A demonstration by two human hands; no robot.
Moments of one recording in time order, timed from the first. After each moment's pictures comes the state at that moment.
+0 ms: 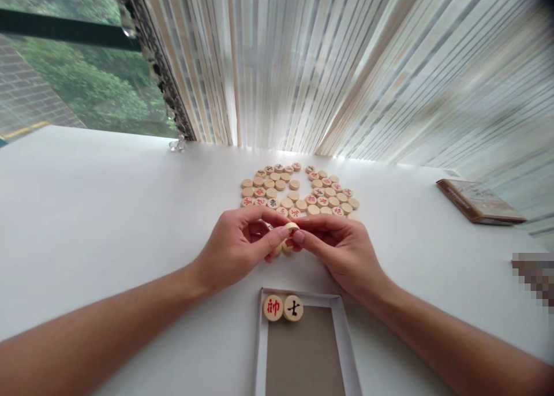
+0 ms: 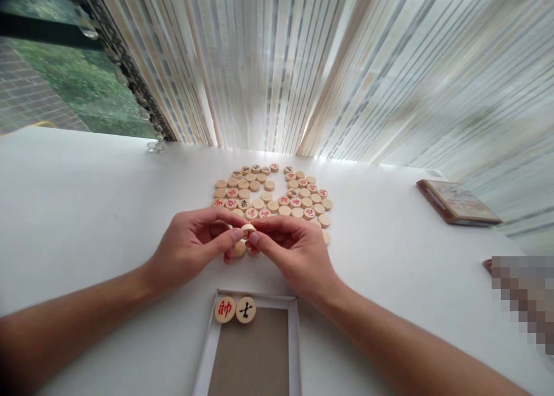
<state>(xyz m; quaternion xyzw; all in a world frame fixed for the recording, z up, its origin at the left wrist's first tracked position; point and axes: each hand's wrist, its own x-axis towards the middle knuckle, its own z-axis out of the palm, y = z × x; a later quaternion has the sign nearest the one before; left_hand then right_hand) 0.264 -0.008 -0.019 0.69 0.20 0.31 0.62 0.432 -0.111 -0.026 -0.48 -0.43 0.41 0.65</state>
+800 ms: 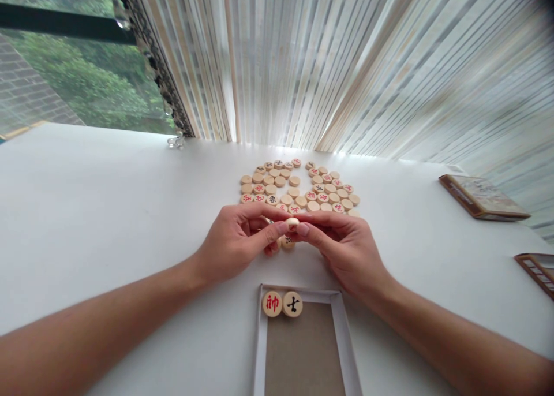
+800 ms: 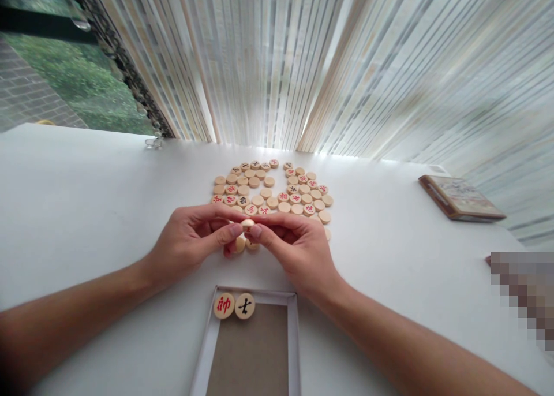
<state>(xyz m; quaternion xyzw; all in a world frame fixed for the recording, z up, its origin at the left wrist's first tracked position) 0.265 -0.006 -0.017 0.67 0.20 0.30 0.65 0.431 -0.115 -0.027 -0.48 -0.40 0.42 0.66</state>
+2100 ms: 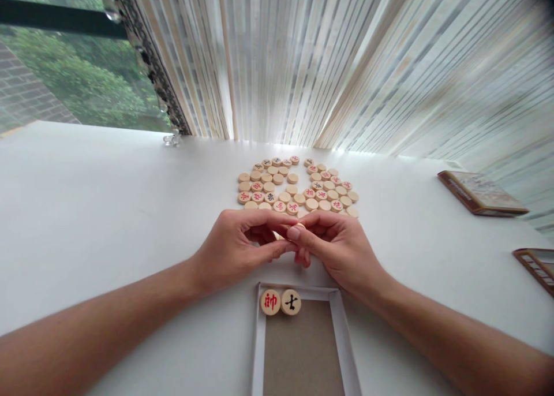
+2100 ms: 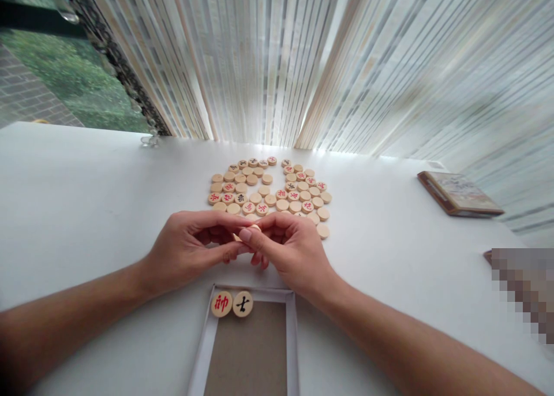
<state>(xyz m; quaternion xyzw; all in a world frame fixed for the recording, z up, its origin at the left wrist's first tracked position) 0.262 -0.012 -0.018 0.73 0.14 0.30 0.60 0.429 -0.115 -0.018 -0.52 -0.41 0.46 0.59</state>
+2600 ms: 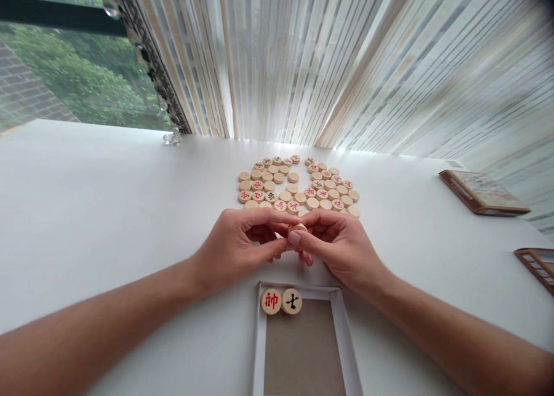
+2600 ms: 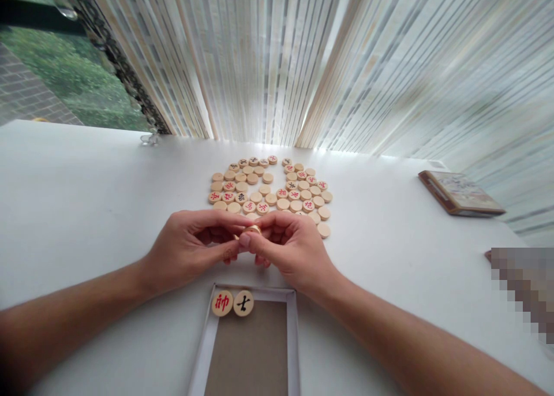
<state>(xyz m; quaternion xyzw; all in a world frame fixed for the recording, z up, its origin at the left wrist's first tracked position) 0.264 -0.013 -0.016 0.70 0.13 0.29 0.64 0.430 -0.114 -0.017 -0.51 -0.39 0.49 0.59</state>
